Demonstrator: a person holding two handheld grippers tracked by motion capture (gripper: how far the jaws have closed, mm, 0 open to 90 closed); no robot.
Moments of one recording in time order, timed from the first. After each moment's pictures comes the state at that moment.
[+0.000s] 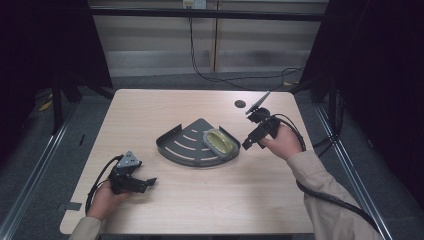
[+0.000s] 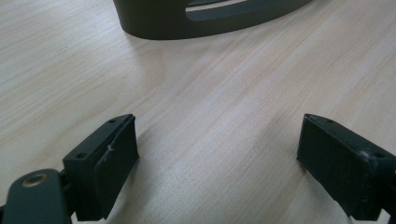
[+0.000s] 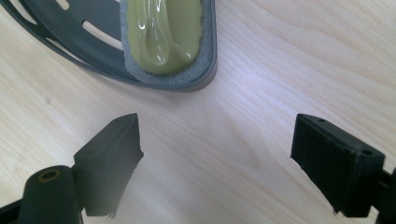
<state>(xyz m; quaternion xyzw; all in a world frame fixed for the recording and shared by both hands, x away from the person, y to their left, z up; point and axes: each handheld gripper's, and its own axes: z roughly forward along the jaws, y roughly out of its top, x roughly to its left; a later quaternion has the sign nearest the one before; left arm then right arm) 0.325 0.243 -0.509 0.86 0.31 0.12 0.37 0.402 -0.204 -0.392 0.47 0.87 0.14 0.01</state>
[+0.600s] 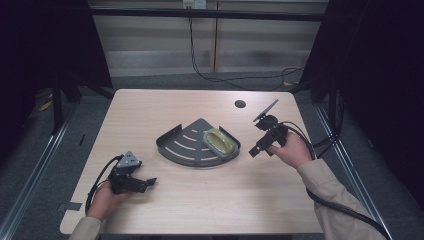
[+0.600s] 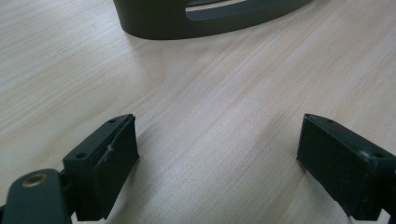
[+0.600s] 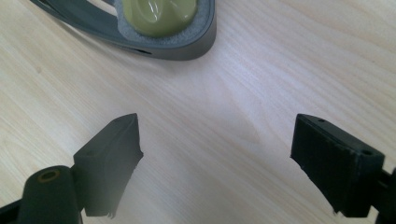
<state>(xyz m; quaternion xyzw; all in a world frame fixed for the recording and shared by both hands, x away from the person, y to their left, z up) 0.325 0.244 -0.509 0.87 0.31 0.12 0.37 0.384 -0.224 -0.404 0.46 0.88 0.15 0.01</state>
